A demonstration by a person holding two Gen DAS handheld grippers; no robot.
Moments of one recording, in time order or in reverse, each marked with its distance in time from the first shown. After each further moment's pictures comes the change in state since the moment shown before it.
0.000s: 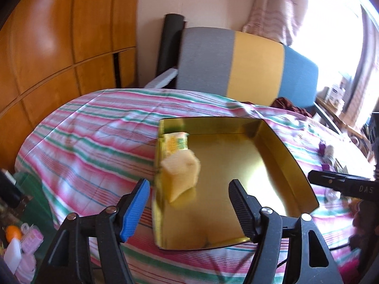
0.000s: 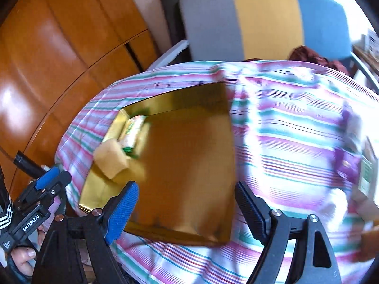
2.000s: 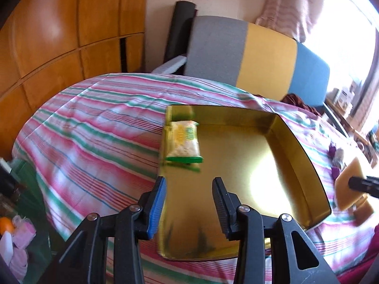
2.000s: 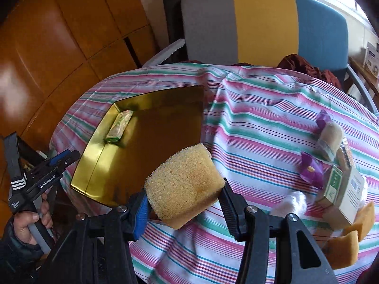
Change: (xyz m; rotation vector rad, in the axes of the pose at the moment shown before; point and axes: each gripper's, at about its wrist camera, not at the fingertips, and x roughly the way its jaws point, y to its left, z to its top) left arm 0.030 0.024 -0.002 -0.089 0.062 0.033; right arm -0.024 0.004 0.007 -0.132 0.058 0.003
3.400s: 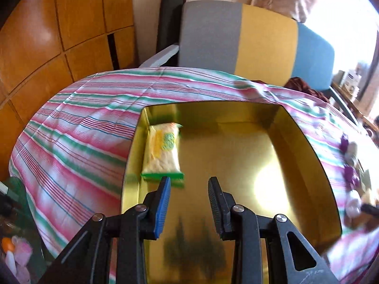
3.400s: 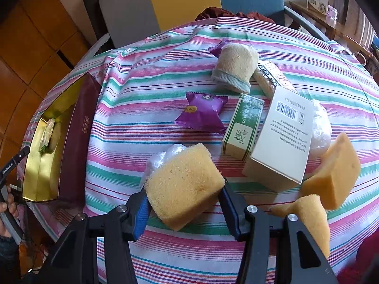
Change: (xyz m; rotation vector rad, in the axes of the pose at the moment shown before) left arm 0.050 -0.054 0.024 0.090 0.078 0.042; right arm -0.006 -0.175 -0.064 0.321 0.087 -0.200
